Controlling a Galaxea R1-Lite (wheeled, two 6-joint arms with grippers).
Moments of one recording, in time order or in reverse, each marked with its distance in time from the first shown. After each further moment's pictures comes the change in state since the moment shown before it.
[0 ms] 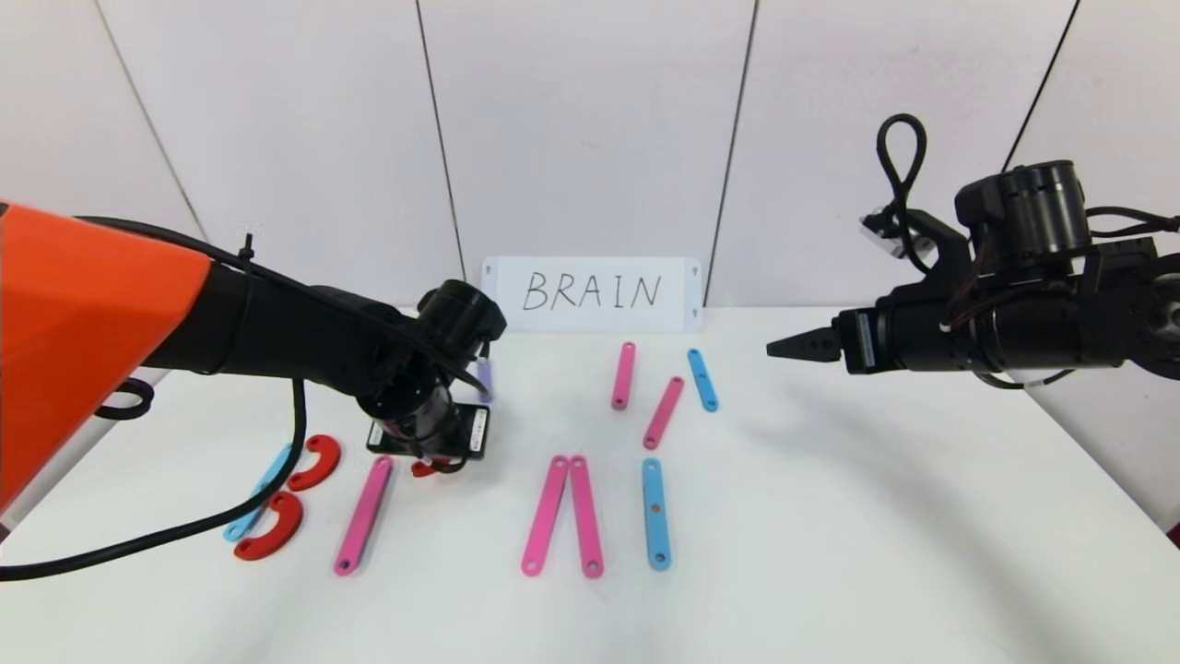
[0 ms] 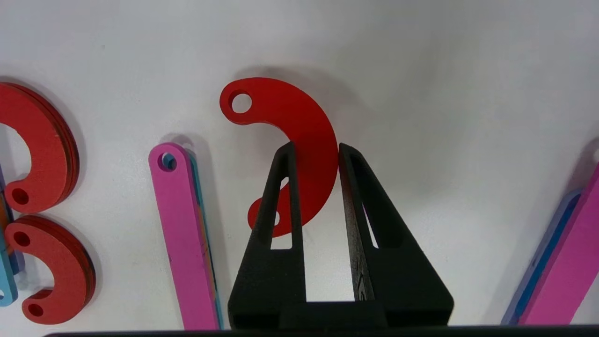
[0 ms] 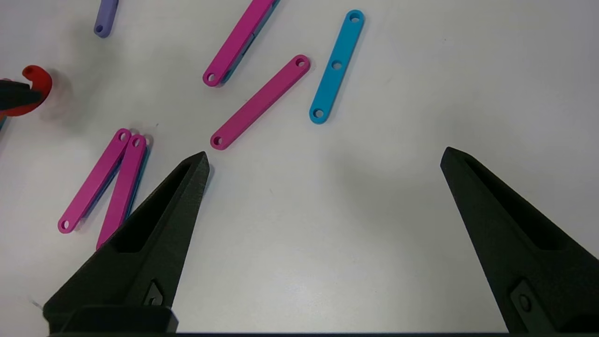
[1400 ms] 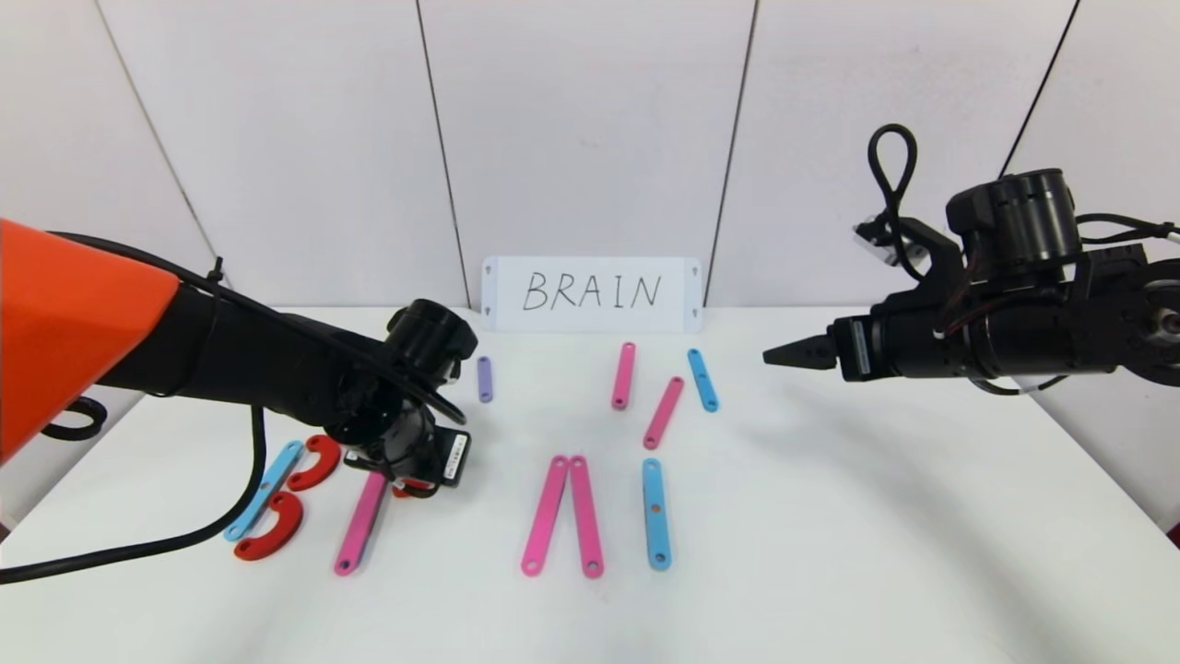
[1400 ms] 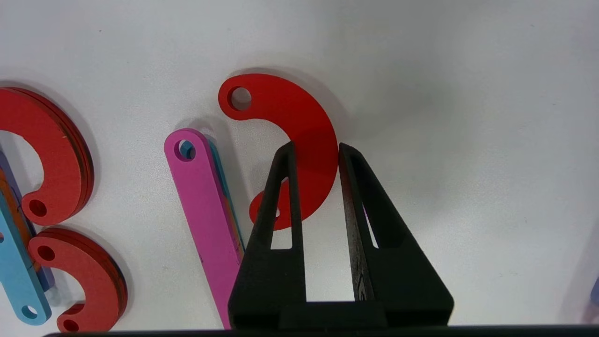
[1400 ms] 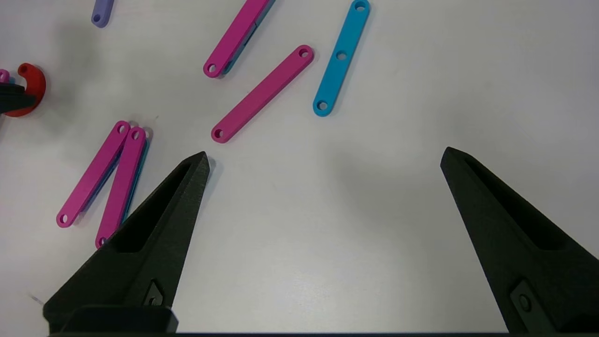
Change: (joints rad) left arm 0.043 -0.046 0.154 -0.115 -0.052 0.162; right arm 0.009 0.006 0.011 0.000 -0.001 -0.001
